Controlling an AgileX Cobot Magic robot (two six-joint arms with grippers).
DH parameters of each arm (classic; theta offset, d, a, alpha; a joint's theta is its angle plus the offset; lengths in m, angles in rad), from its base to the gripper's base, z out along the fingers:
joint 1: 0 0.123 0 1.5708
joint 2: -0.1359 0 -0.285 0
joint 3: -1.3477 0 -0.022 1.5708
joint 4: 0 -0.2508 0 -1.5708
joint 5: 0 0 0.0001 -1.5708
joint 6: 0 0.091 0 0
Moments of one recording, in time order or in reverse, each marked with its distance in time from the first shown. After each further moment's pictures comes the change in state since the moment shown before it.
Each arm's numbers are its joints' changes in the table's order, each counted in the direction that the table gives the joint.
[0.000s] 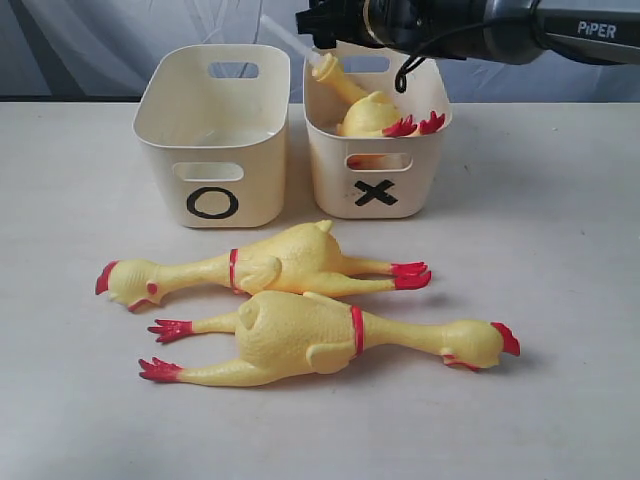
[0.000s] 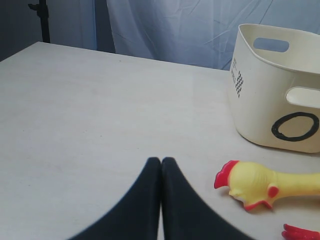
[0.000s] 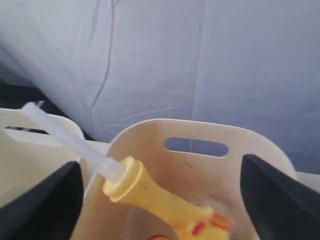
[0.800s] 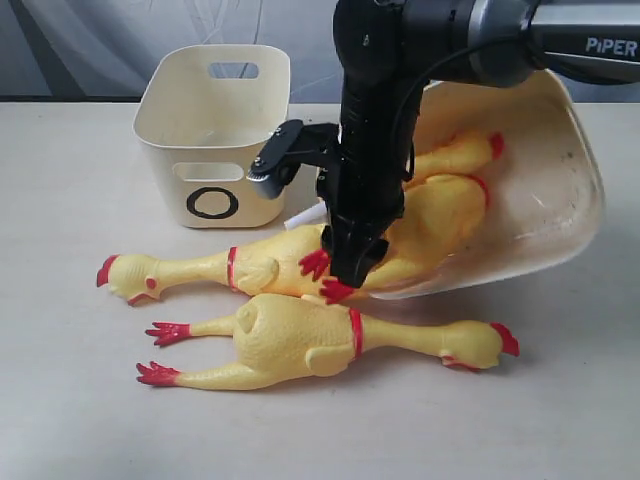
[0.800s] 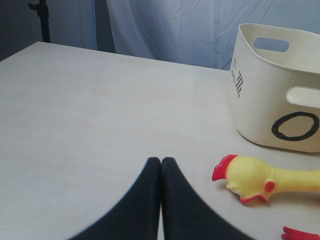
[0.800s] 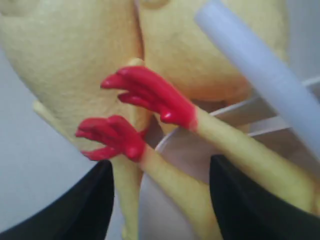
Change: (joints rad) left arm 0.000 0.000 0.000 0.000 0.000 0.000; right arm 0.137 0.100 -0.114 -1.316 -0.867 -1.985
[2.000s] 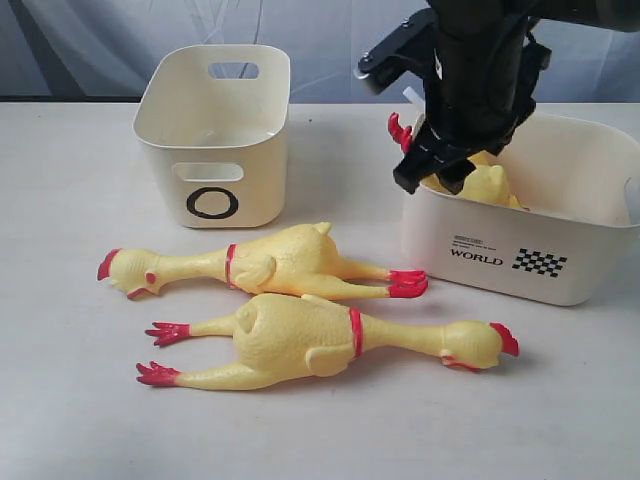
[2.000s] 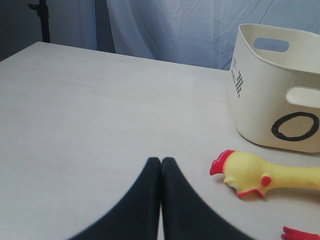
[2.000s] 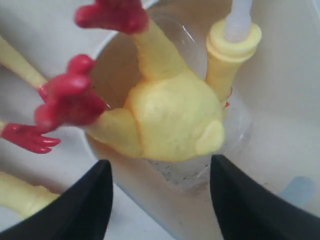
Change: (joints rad) left arm 0.000 0.000 0.000 0.000 0.000 0.000; right arm -0.081 0.168 -0.062 0.457 -0.003 0.712
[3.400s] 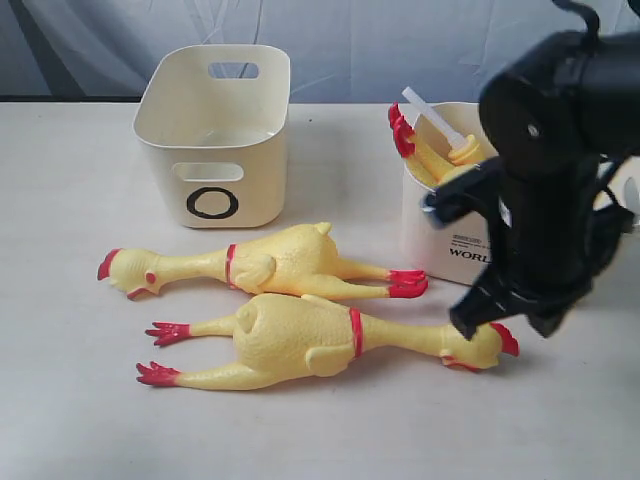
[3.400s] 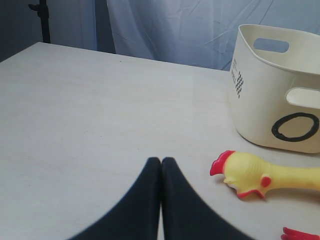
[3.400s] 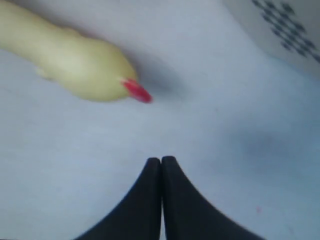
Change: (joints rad) left arm 0.000 0.000 0.001 0.000 0.000 0.000; right arm 0.004 0.185 -0.500 -0.133 0.002 0.161
